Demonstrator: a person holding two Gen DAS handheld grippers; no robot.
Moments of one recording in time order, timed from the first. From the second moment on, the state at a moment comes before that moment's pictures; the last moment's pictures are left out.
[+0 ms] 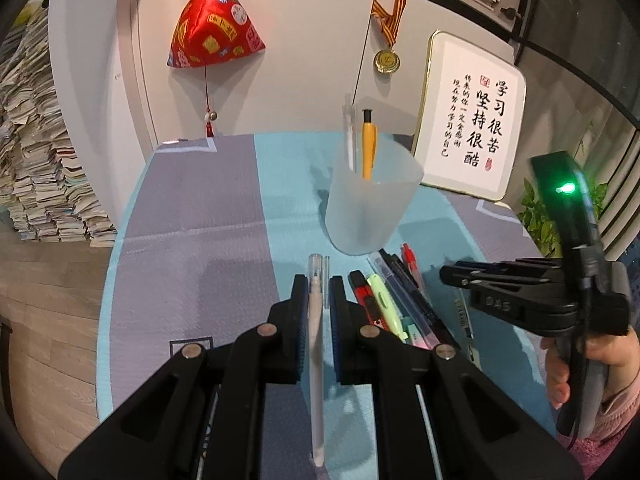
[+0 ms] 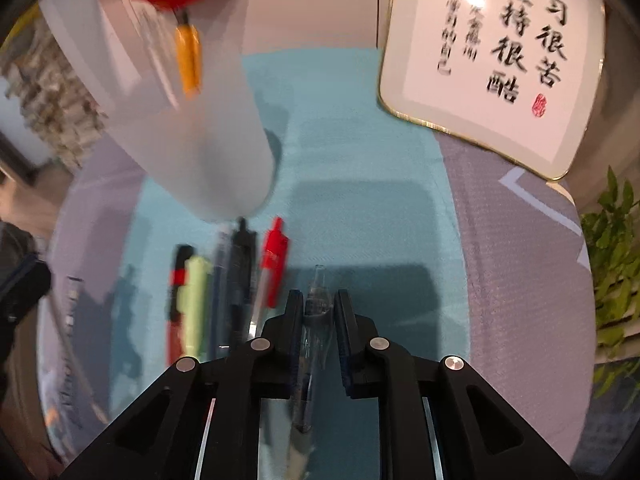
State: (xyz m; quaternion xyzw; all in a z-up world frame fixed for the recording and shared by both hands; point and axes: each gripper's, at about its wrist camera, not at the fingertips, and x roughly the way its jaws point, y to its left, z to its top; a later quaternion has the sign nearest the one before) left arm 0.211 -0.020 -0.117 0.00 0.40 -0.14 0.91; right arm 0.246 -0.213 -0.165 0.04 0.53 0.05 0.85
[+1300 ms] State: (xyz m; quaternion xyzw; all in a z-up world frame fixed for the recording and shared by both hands) left arm 0.178 -0.037 -0.135 0.07 0.42 -0.16 0.89; right arm 0.188 -0.238 -0.071 0.08 0.39 0.08 0.92
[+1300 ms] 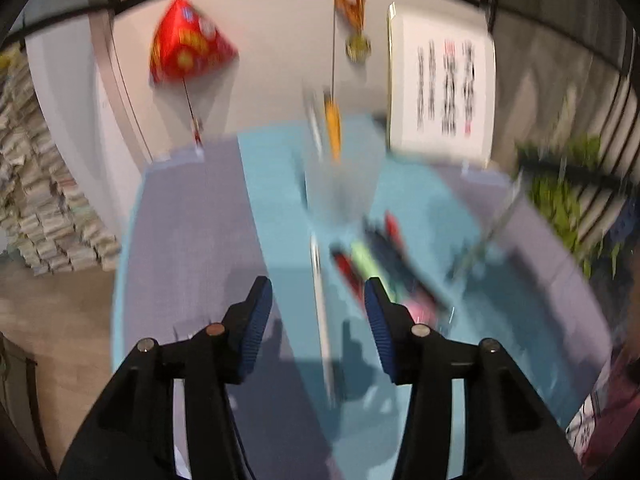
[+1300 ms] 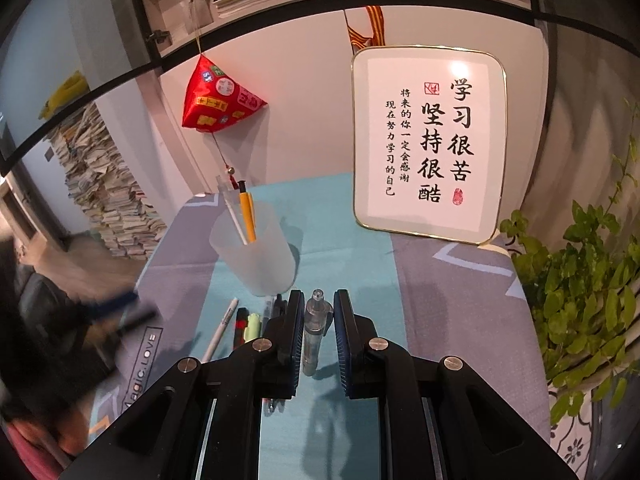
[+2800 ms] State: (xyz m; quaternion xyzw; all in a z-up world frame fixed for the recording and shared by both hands) left arm 0.152 -0.014 -0.092 0.06 0.34 -0.15 0.93; right arm 0.198 -0.215 -0.027 0.08 0.35 0.09 0.93
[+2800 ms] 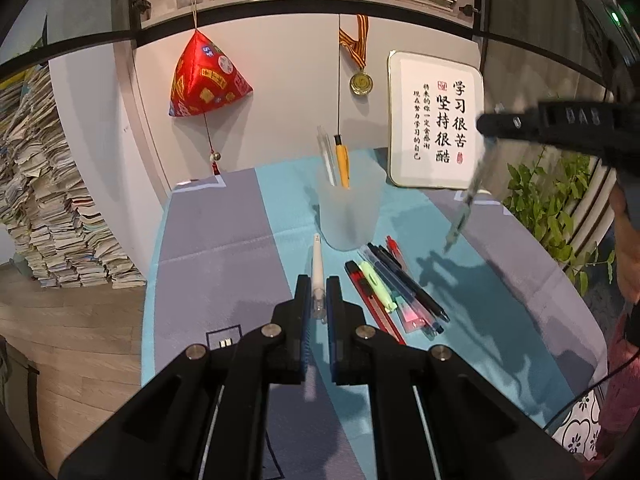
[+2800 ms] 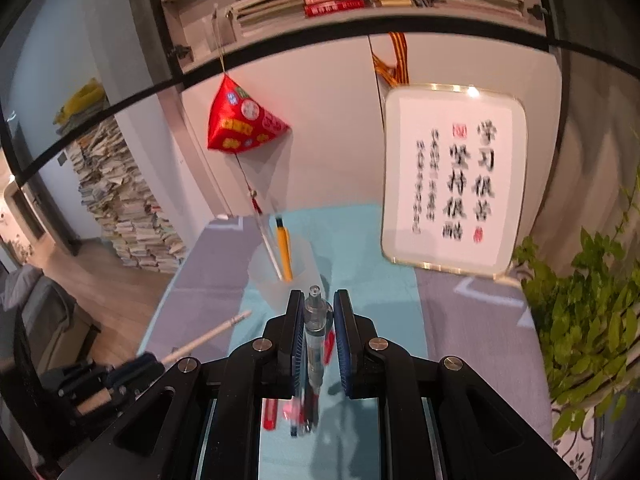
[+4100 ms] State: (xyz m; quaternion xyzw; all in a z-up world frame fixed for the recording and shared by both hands) left arm 0.137 0.007 -0.060 0.06 0.30 -0.15 0.94; right arm 0.333 -0.172 -0.087 0.07 0.43 0.08 0.90
